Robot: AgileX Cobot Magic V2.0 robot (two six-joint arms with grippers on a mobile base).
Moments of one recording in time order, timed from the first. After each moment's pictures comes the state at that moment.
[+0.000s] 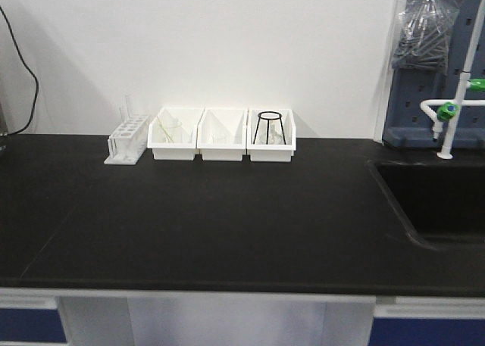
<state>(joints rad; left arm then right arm) -0.08 -0.01 0.03 -0.04 0.11 -0.03 0.00 -0.01 0.03 -0.03 0.08 0.05</state>
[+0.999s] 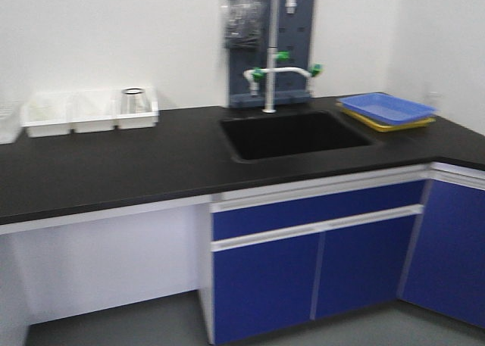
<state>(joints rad) -0.08 -0.01 0.03 -0.04 0.11 -0.03 0.00 -0.01 0.03 -0.03 0.08 0.05</state>
